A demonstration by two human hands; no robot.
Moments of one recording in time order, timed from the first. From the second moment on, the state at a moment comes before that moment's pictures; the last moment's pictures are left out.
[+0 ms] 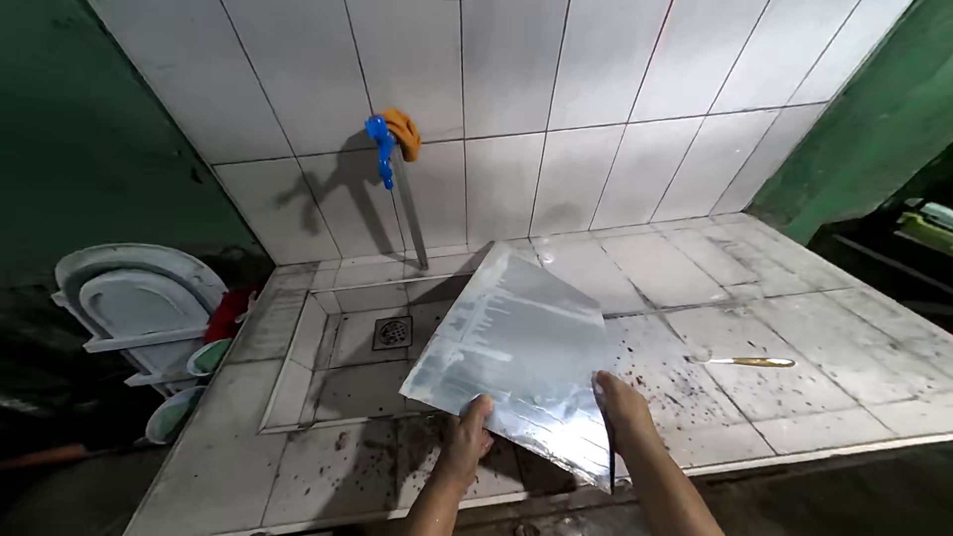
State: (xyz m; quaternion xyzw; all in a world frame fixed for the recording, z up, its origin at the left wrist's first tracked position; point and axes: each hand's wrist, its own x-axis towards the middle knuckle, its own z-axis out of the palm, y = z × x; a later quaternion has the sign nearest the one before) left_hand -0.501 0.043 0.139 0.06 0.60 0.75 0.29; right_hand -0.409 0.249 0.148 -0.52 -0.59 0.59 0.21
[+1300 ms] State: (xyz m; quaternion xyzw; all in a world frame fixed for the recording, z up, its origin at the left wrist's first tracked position) left_hand -0.540 -0.002 0.170 0.00 0.58 0.79 0.20; right_hand -0.434 0.172 0.163 -0.45 -0.52 0.67 0.27
